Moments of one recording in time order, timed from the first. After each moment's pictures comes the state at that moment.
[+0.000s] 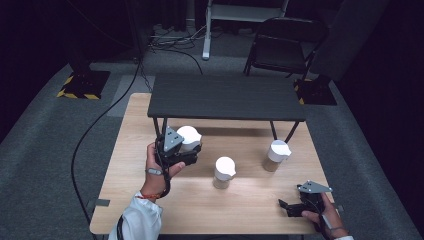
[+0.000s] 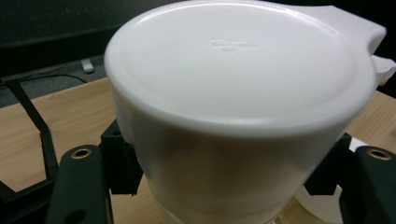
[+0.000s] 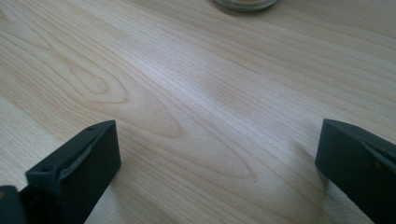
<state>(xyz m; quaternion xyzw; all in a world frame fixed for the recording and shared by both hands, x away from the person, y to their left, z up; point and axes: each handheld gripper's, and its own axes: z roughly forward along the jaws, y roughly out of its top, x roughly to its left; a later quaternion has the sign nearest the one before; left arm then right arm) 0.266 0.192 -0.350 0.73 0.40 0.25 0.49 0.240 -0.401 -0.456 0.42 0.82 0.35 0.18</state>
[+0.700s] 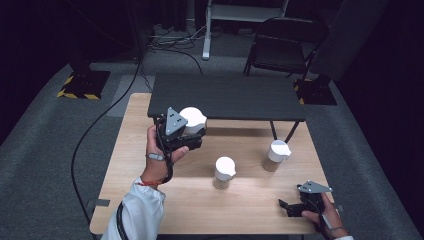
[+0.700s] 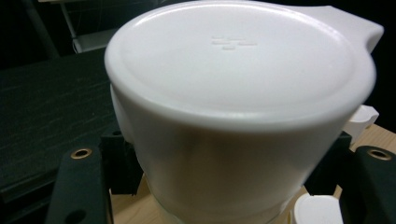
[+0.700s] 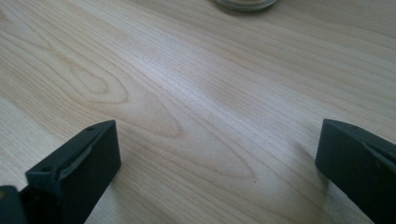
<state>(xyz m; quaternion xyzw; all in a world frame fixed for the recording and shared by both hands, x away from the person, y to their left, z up) 0.269 0.183 -0.298 0.72 0.38 0.28 0.51 0.240 -0.401 -0.456 0.42 0.82 0.35 0.18</state>
